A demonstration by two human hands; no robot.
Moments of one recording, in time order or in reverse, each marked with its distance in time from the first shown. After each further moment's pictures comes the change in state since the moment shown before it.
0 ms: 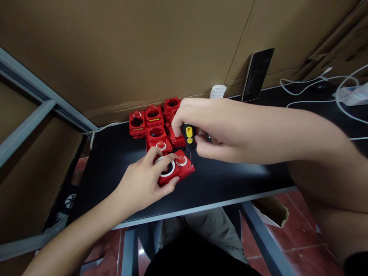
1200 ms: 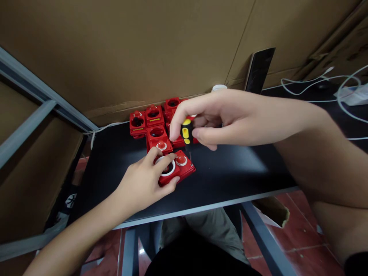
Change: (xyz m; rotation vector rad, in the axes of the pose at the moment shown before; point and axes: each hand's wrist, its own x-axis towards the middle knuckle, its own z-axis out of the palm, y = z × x) left_hand -0.001 -0.001 0.004 0.028 0.030 0.001; right_hand 0.009 0.015 -0.010 0.444 -0.100 0.007
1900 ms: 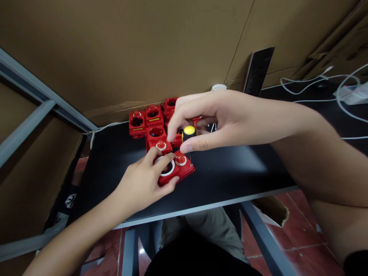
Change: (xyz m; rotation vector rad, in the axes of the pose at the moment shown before) left_hand 0.000 0.000 0.001 0.030 0.039 0.033; right_hand 0.004 0.006 0.003 -0.123 0.088 -0.133
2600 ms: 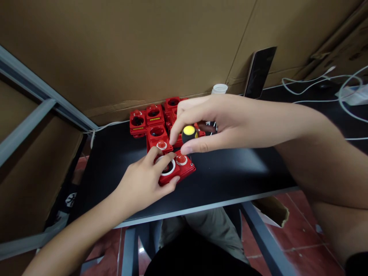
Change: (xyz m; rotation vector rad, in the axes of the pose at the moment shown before) left_hand 0.002 0.002 -0.002 -0.014 -0.061 -0.037; right_hand -0.001 -0.001 -0.001 -0.095 -0.059 0.003
